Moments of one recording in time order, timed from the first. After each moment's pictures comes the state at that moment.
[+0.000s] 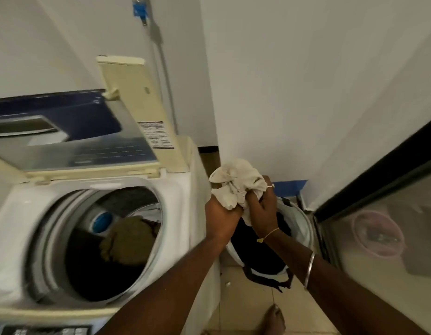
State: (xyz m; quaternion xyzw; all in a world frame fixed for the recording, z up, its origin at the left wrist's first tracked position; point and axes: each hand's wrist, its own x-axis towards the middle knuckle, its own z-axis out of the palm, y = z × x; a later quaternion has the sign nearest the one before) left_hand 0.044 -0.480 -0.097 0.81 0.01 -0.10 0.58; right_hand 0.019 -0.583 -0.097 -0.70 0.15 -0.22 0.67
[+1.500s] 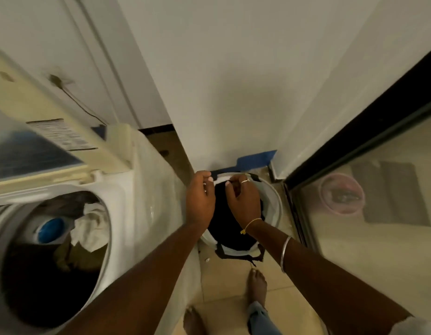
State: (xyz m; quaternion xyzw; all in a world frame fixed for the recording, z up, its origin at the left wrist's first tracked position) left_hand 0.069 -0.541 -0.180 0.88 -0.09 -0.09 0.46; right_hand 0.010 -0.654 -0.193 -0.81 0.31 -0.11 0.48
